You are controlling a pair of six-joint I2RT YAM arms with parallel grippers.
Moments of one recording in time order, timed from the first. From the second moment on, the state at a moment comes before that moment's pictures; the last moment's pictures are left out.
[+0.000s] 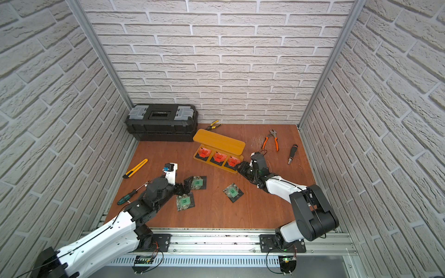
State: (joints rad) left arm -0.68 0.73 0.35 -0.03 -0.22 -0.36; right arm 0.31 1.44 0.64 0.10 -0.25 0.92
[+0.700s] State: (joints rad) left arm -0.86 0.89 0.35 0.03 -0.09 -0.49; right arm 0.33 1.30 0.52 -0.21 -0.34 0.57
